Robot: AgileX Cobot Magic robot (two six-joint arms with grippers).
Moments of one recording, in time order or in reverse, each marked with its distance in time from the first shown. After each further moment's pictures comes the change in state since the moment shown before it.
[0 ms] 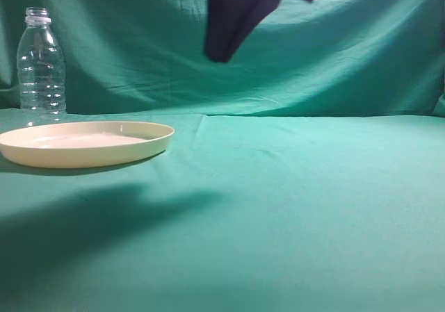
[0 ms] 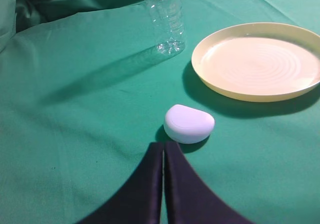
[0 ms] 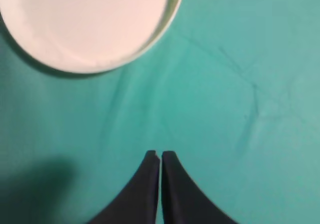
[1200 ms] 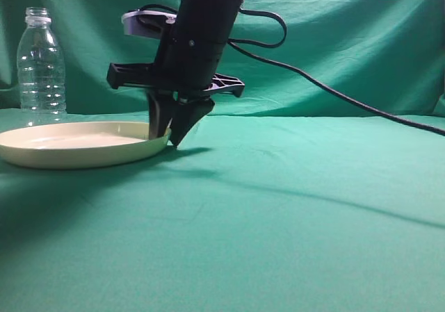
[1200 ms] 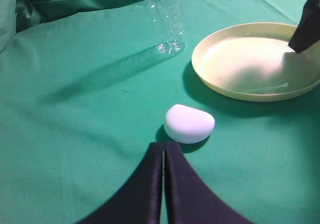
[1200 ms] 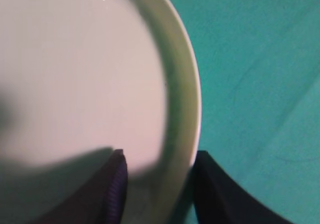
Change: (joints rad) left arm 0.000 0.000 0.000 0.000 0.000 0.000; right arm 0.018 0.572 -0.499 -0.012 -0.107 -0.002
